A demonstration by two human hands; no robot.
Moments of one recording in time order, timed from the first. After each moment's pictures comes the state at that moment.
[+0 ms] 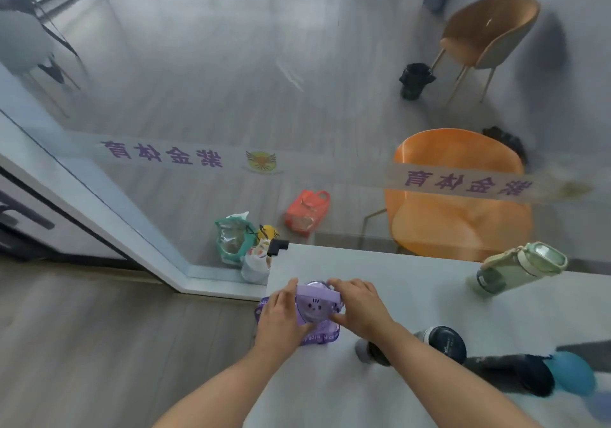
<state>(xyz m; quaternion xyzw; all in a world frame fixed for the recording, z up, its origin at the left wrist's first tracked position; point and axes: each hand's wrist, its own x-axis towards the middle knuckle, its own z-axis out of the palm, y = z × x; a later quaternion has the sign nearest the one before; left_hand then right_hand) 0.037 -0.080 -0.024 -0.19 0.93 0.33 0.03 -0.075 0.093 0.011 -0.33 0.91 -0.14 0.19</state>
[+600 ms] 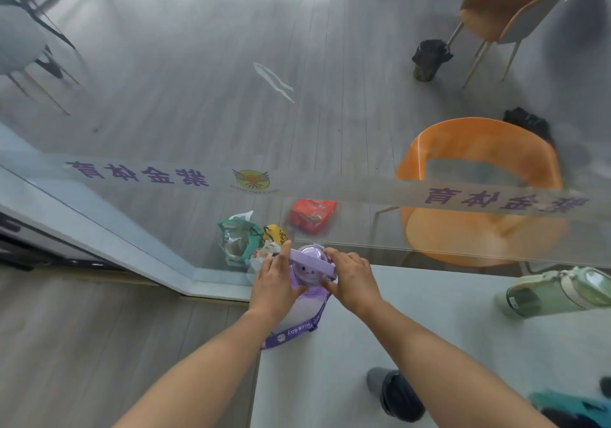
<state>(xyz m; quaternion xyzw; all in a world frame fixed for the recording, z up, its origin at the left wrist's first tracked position) -0.085 -0.150 -0.023 -0.19 0.94 0.30 0.01 -0.173 0.023 -0.007 -0.27 0.93 -0.21 0.15</state>
